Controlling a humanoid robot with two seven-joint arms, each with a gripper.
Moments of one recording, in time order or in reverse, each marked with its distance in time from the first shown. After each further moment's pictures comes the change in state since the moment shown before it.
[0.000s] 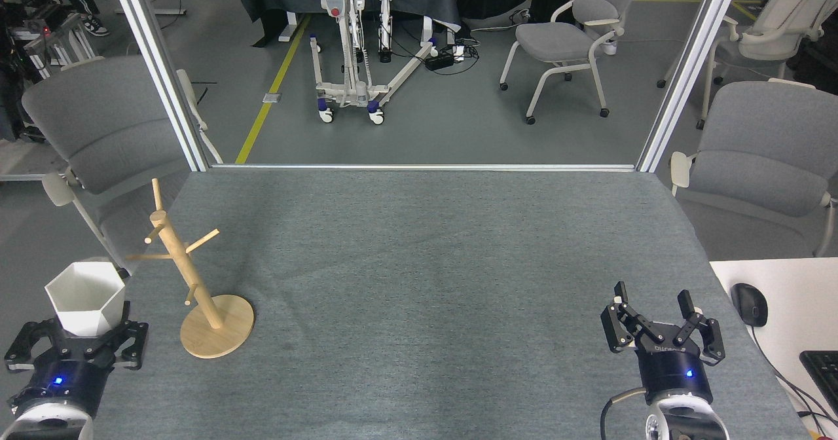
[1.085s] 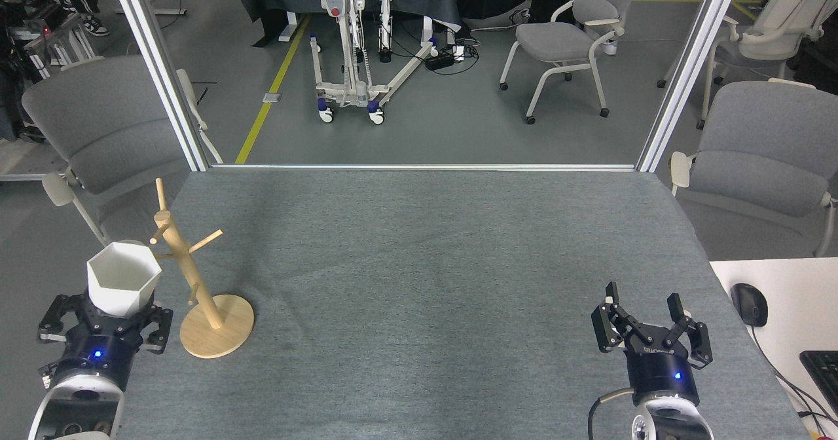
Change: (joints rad) left arm -0.070 -0.046 -0.052 0.002 -0.236 -0.006 -0.028; right arm -0.002 0.052 -0.009 0.003 -0.005 0.005 -0.002
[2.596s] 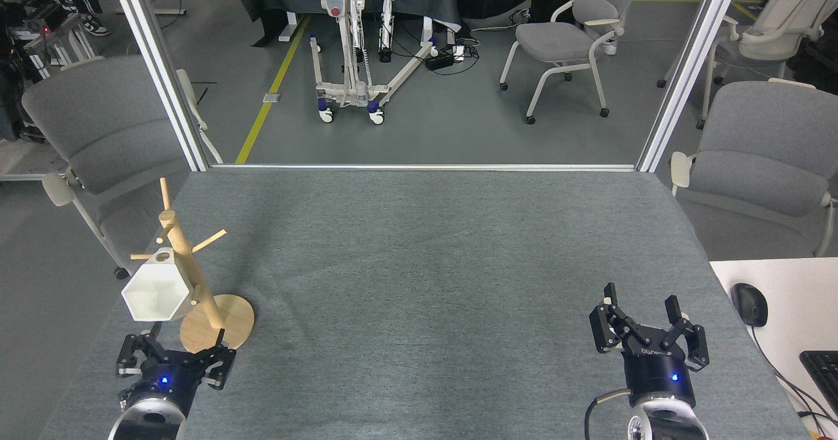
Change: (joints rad) left arm 0.001 -0.098 -0.056 0.199 0.007 0.011 0.047; right arm 0.001 0.017 -0.004 0.002 -0.003 0.005 -0.011
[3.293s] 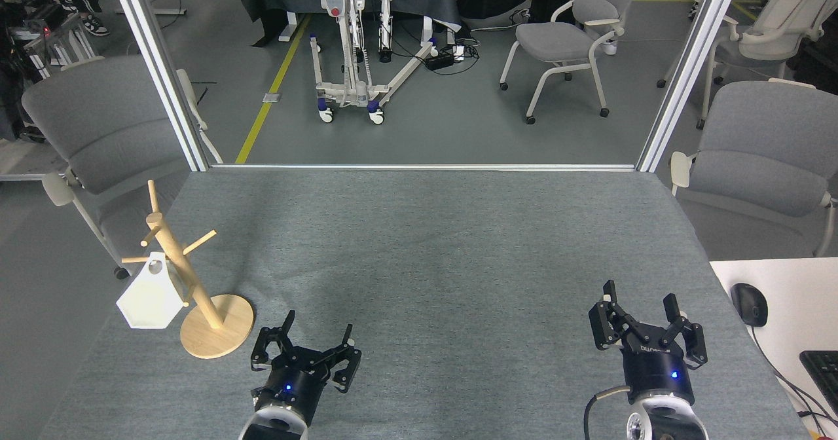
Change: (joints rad) left arm 0.032 -0.150 -0.374 -0.027 0.140 0.150 0.146; right arm -0.008 0.003 0.001 0.000 -0.033 0.000 0.001
